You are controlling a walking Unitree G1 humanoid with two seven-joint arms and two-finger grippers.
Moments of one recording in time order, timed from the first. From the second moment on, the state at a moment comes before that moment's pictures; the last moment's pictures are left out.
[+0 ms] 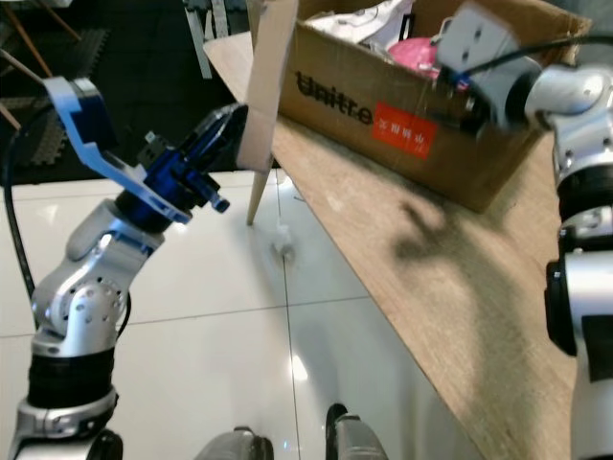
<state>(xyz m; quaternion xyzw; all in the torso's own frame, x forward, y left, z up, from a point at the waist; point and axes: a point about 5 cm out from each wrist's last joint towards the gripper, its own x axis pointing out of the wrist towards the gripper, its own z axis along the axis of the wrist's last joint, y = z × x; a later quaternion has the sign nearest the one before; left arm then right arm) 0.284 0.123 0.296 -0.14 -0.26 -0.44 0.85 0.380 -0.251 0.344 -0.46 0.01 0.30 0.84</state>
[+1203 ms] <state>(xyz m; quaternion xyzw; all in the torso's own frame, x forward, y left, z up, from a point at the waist) 0.292 0.115 0.296 -0.13 -0.26 -0.45 0.84 0.325 -0.236 0.330 -0.40 0.01 0.49 0.78</state>
